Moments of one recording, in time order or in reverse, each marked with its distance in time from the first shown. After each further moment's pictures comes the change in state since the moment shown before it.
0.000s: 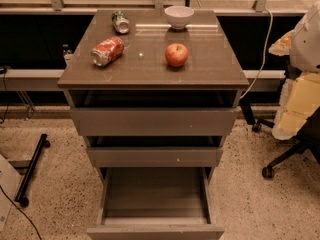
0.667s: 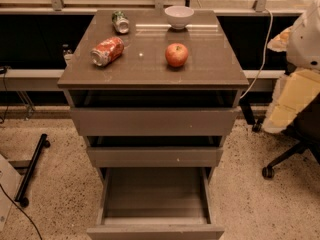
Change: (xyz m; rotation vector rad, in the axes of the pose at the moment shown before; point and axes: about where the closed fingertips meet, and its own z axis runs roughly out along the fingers) arm -0.007 -0.010 0.003 0.031 -0.052 0.042
